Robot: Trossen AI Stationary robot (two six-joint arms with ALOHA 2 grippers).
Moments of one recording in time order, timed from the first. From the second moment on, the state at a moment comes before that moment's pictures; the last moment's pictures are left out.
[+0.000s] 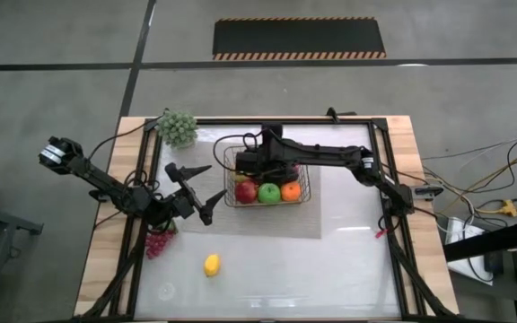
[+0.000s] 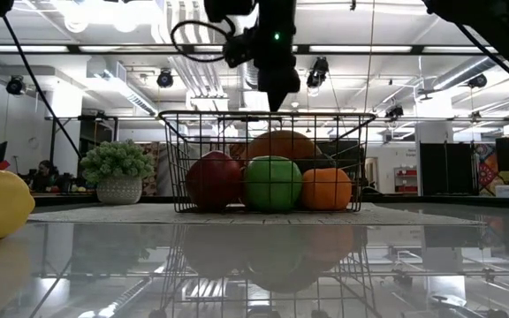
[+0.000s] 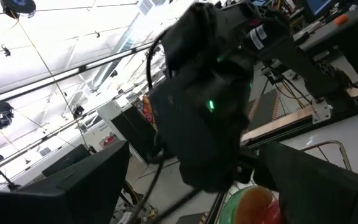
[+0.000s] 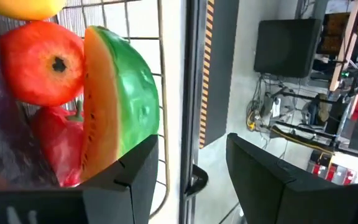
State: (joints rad) left arm -0.49 1.06 0.48 0.99 -0.97 0.95; right arm -0.07 2.25 2.29 -1.47 0.75 -0.15
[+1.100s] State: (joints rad) left arm -0.53 1.20 0.52 0.94 -0.94 0.44; right arm 0.39 1.56 1.15 -0.08 0.50 -0.18
